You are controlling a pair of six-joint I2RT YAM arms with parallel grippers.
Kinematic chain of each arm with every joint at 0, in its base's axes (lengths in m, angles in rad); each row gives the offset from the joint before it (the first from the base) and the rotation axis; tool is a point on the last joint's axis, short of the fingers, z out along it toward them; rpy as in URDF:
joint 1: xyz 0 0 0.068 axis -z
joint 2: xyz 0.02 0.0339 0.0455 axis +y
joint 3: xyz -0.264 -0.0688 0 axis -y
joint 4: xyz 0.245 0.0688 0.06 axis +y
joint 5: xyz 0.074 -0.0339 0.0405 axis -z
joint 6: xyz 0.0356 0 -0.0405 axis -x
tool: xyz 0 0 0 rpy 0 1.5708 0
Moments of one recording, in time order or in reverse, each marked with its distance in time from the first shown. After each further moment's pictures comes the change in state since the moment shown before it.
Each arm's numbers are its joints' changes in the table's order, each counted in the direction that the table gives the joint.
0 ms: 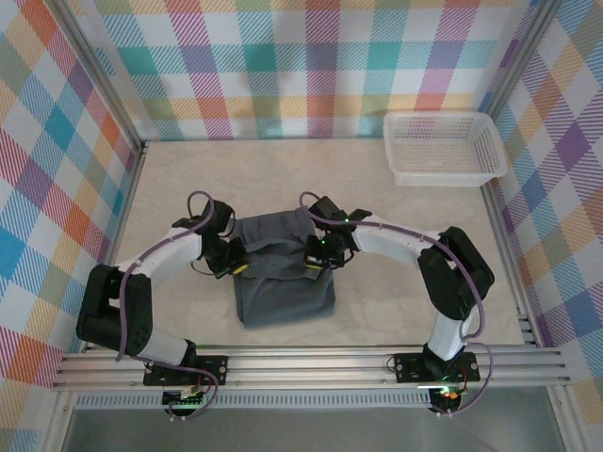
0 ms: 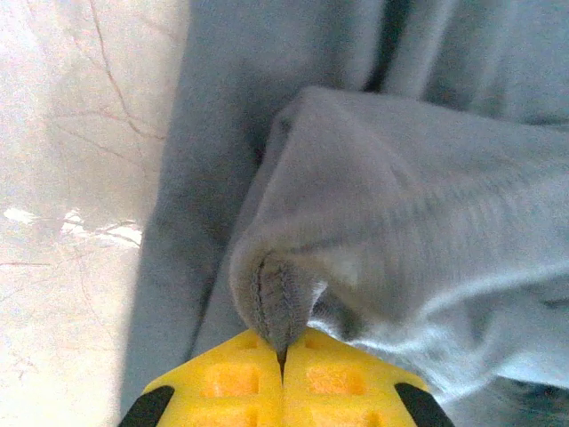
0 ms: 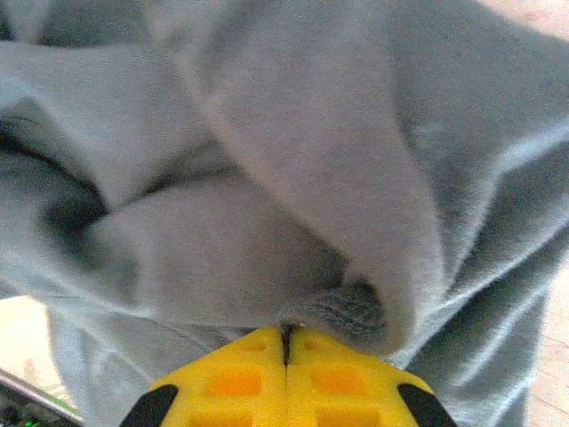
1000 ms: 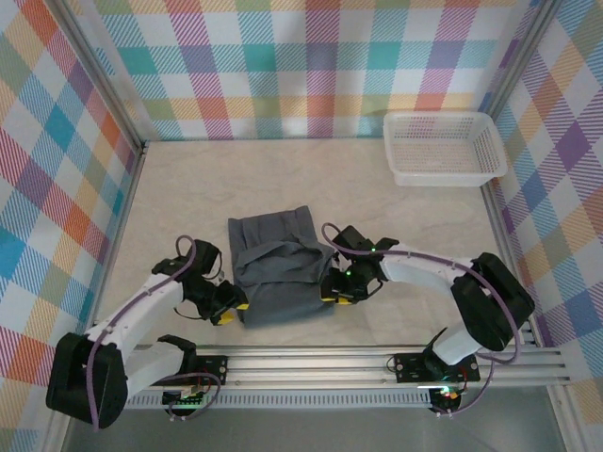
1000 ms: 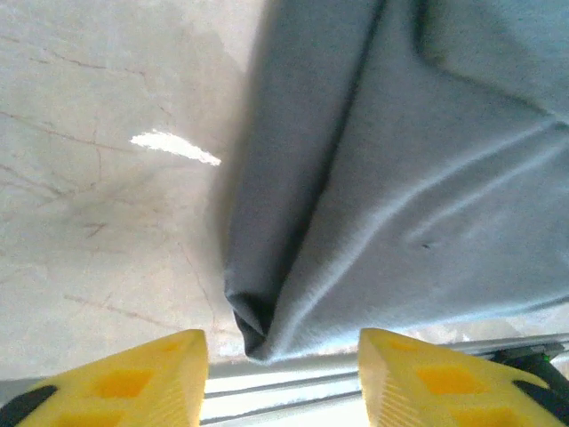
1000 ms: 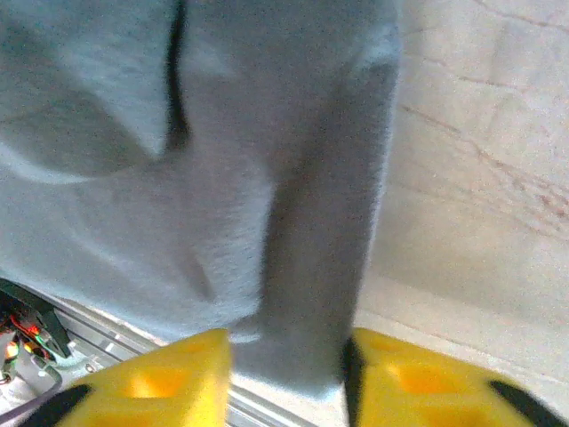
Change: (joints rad) left arm 0.029 -0.393 -0.314 0.192 0.193 0.019; right arm -0.005 -0.278 -0.384 -0.006 -0.135 0.035
